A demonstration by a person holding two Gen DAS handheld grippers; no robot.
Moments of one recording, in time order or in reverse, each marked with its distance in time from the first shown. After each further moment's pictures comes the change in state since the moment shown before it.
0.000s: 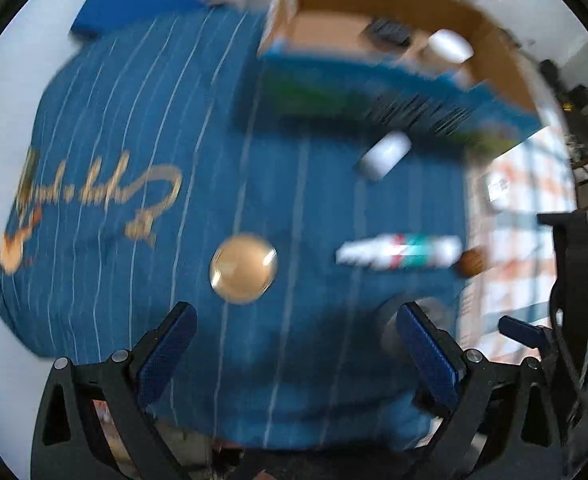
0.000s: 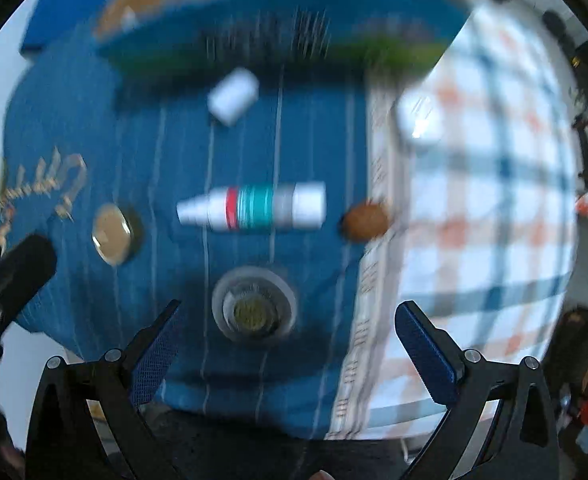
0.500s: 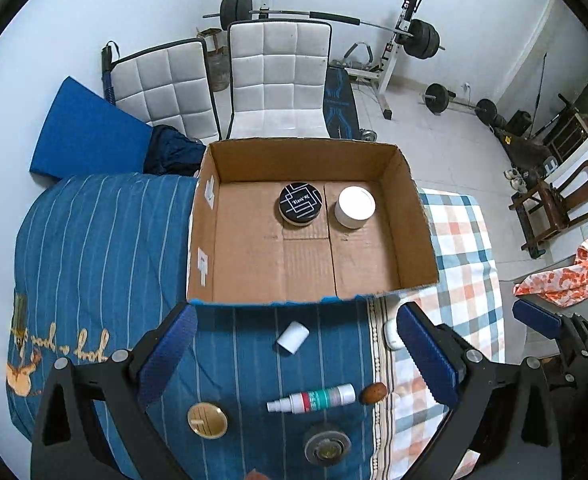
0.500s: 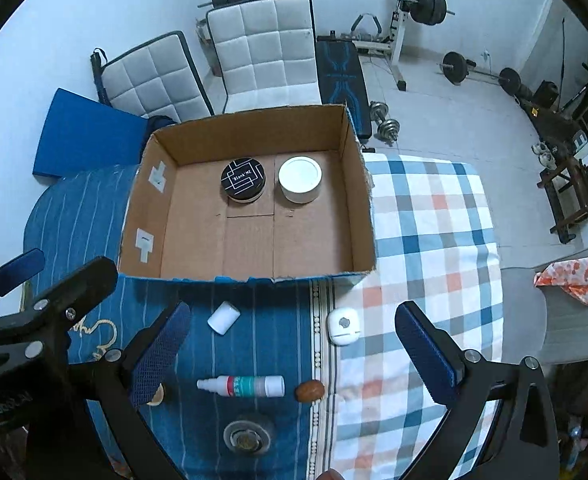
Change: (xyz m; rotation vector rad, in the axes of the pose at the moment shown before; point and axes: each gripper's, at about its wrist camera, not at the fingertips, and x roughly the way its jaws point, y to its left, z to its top) left arm -0.112 -0.057 0.140 0.124 -0.269 -0.139; right arm -0.188 -0.035 0.097 0.053 -0.448 -0.051
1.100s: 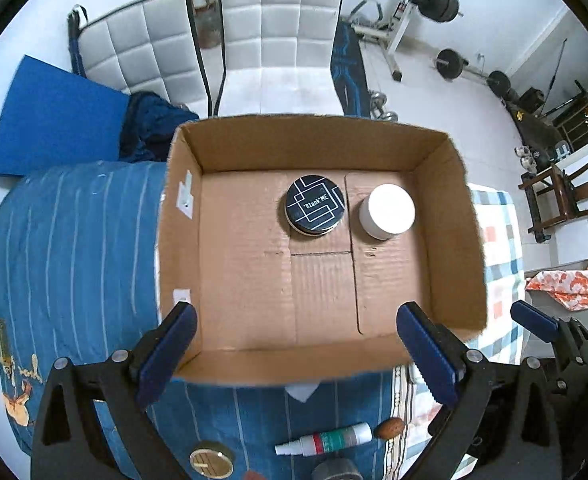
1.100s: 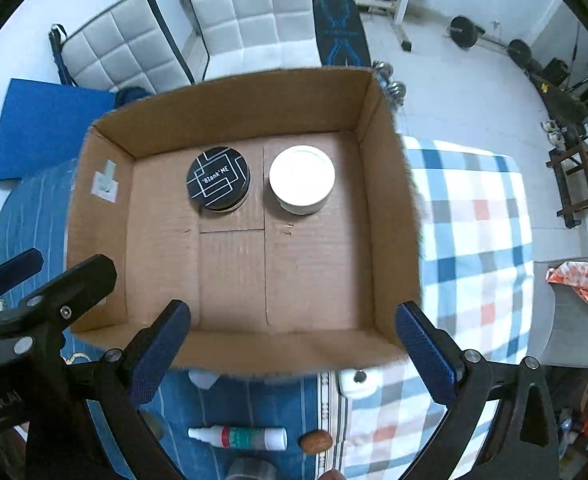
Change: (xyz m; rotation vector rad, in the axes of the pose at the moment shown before) left arm 0.120 0.024 0.063 -0.014 0.188 -0.021; right arm 0.131 0.011 0.075 0.026 0.158 -0.027
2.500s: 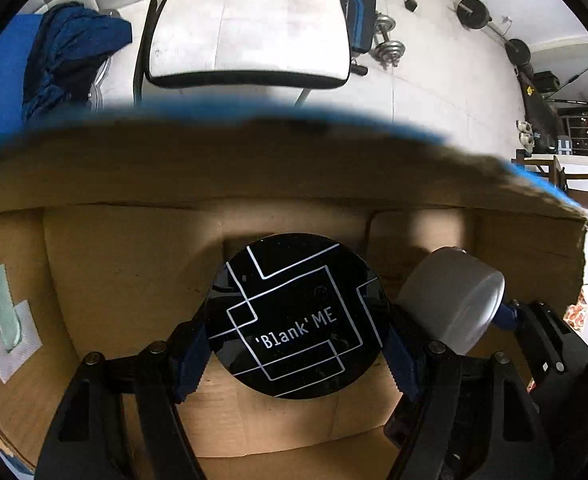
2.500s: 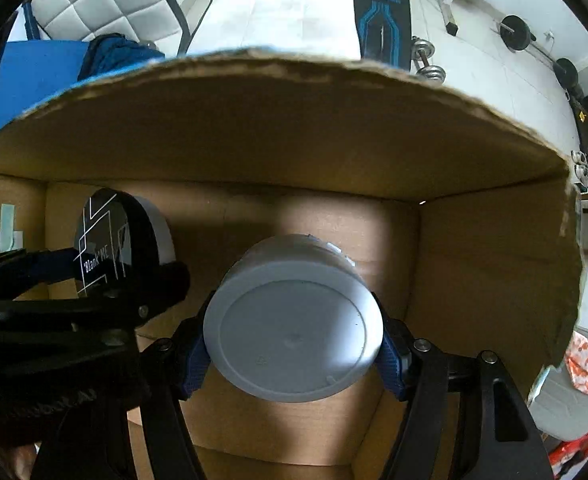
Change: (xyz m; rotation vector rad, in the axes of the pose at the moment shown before) left arm 0.197 -0.012 0.125 -0.095 0.367 -0.171; right arm 0.163 0.003 0.136 -0.162 0.227 -0.021
